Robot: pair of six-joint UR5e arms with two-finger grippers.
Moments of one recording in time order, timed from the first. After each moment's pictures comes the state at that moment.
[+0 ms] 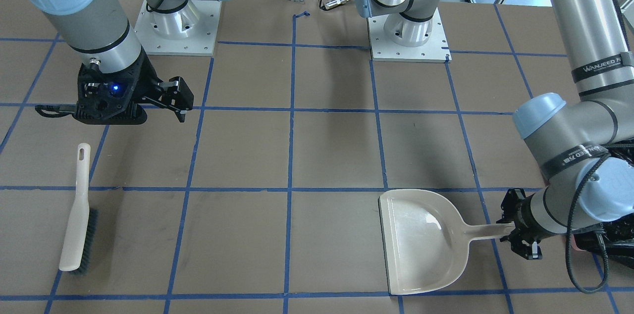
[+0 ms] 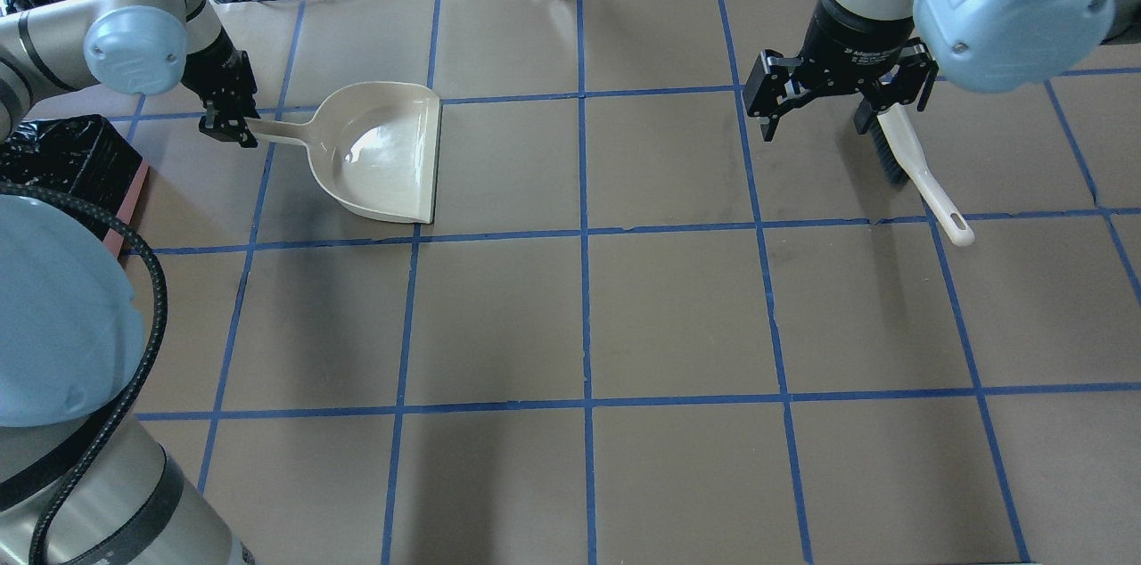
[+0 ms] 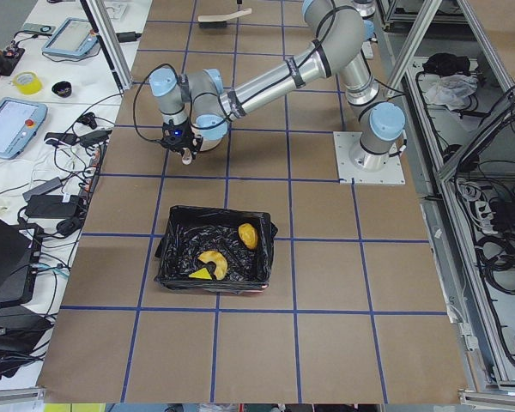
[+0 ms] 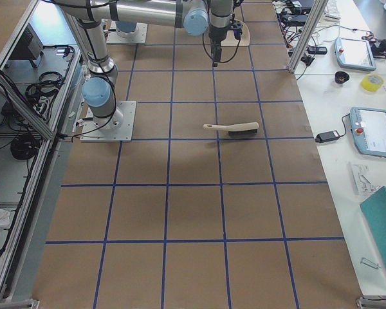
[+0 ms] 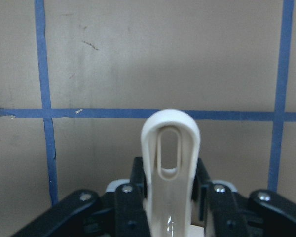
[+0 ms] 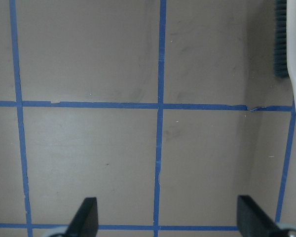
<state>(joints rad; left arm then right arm) -1.30 -2.15 -1.40 -1.20 1.68 -1.31 1.58 -1.47 1.59 -1.67 -1.58 -0.01</state>
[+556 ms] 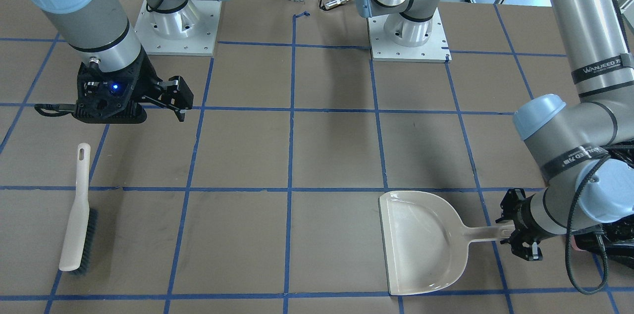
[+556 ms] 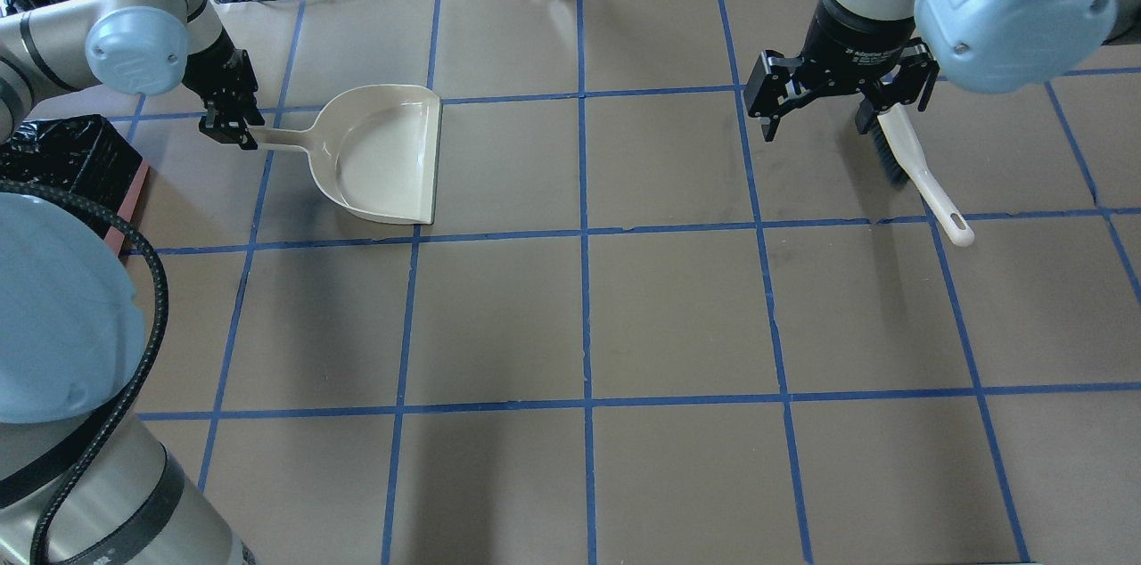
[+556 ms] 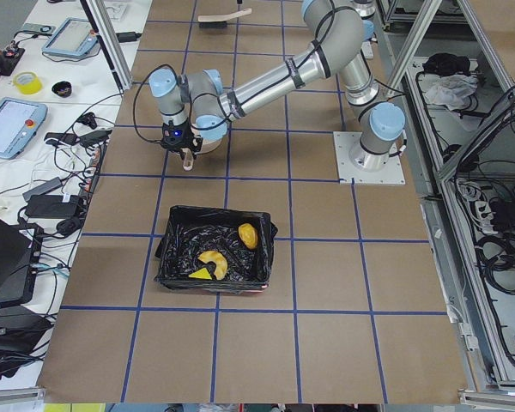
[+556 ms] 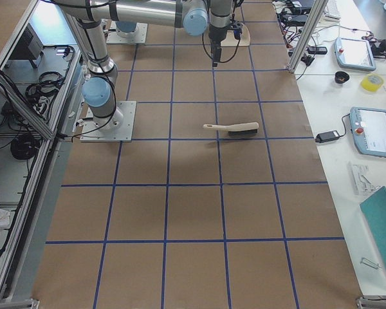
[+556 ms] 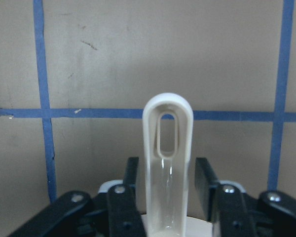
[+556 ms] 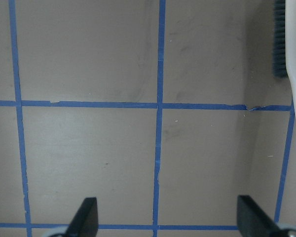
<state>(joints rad) -1.30 -2.15 -1.40 -1.20 1.68 -1.31 1.58 -1.47 1.59 -1.66 -1.59 -0.01</state>
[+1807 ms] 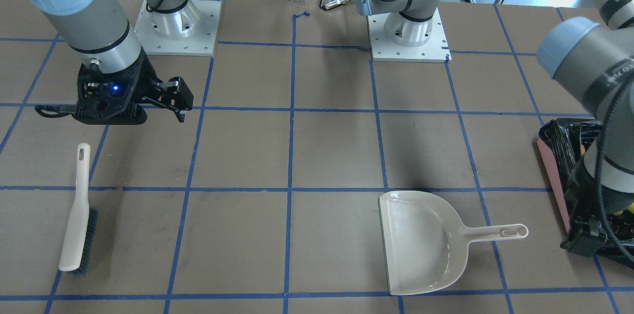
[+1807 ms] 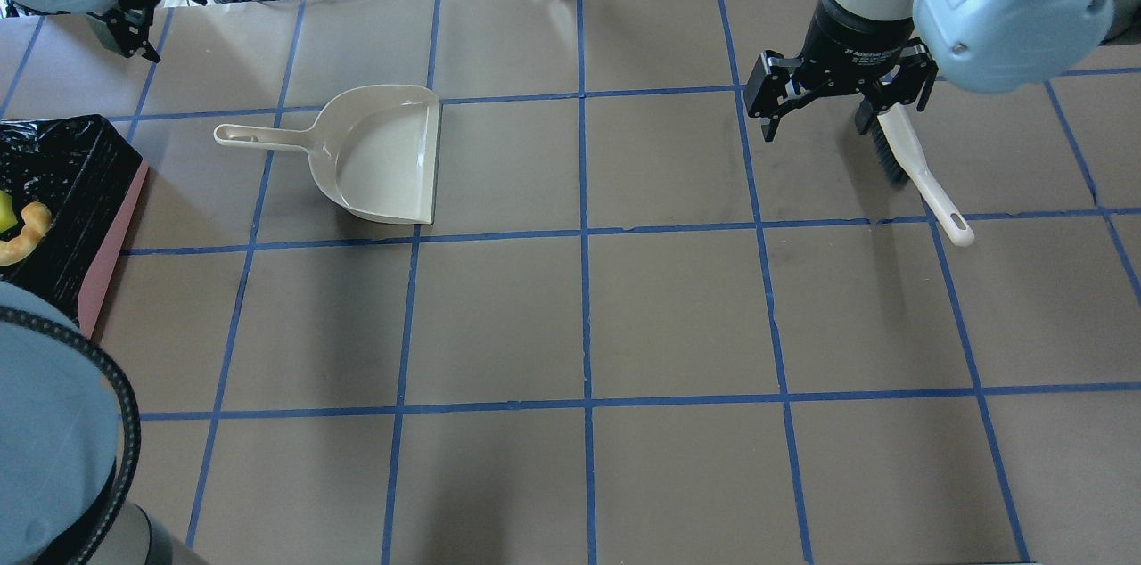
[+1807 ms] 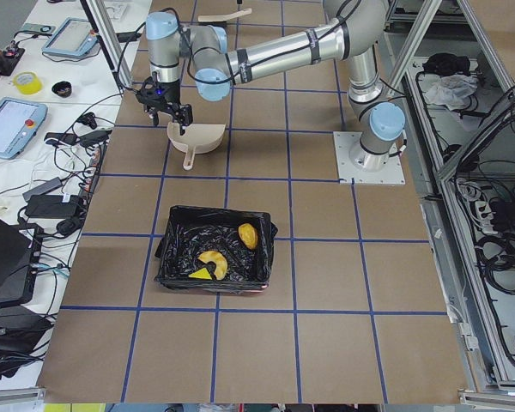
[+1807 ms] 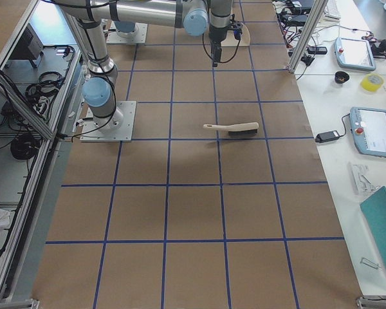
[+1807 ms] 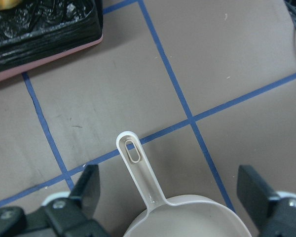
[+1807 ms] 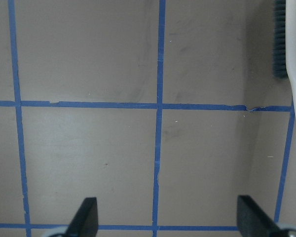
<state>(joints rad) -1.36 -1.98 -1.28 -1.22 1.81 -0.83 1.58 -1.47 1.59 -1.67 -1.59 -0.01</state>
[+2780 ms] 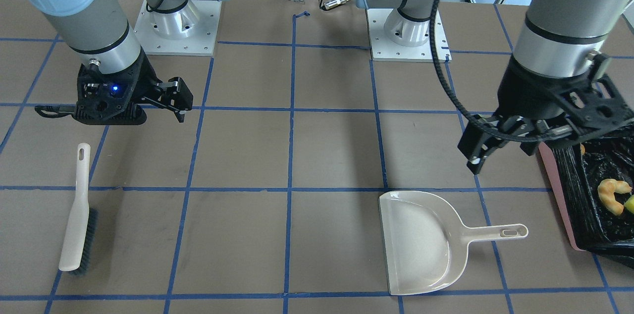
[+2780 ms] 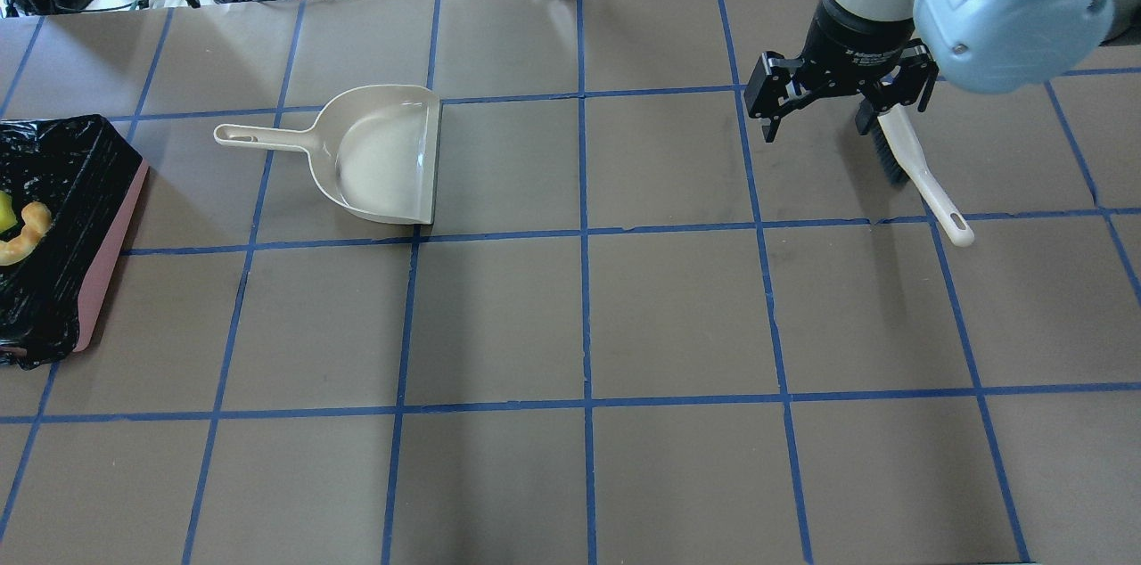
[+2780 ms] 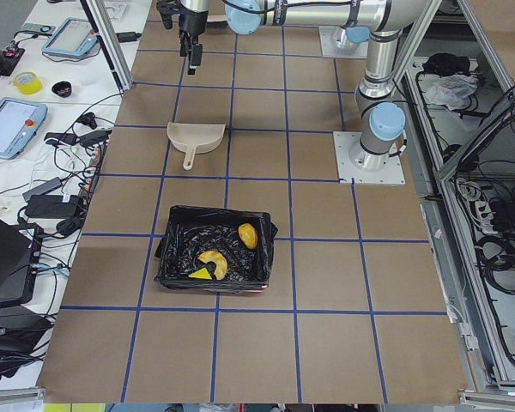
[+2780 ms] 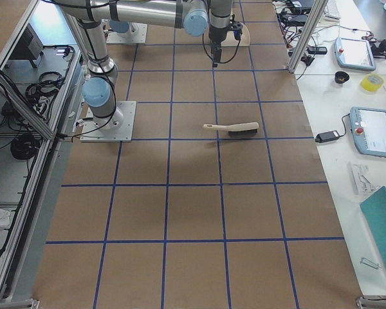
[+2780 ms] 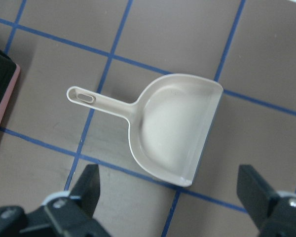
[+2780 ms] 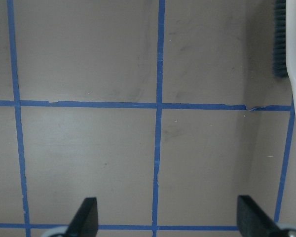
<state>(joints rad) -1.53 -1.77 -1.33 -1.37 1.67 -0.22 1.58 -1.46 1.59 -1.67 -1.59 -0.02</state>
